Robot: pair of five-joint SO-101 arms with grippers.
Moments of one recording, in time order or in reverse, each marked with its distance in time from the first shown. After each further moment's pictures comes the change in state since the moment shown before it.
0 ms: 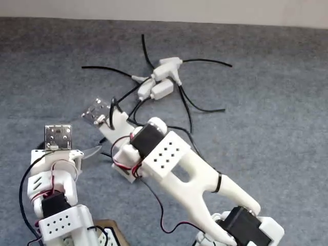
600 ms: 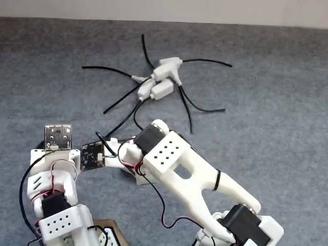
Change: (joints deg) left arm -0.4 0.0 0.0 -0.3 -0.8; right arm 3.8 0.5 7.7 -2.0 50.2
